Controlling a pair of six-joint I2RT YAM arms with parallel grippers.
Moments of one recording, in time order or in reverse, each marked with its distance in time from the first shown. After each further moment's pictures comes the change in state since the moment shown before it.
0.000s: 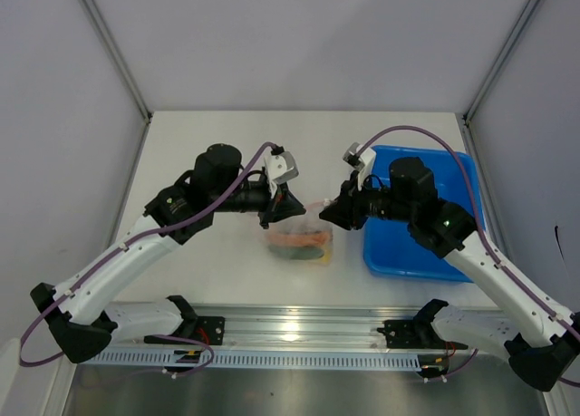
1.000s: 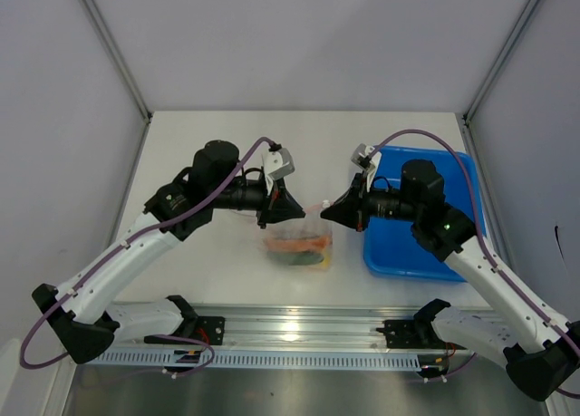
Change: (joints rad) left arm 0.044 0.008 -0.002 -0.004 0.126 -0.055; right arm -0.103 -0.050 -0.118 0.201 -0.238 0.024
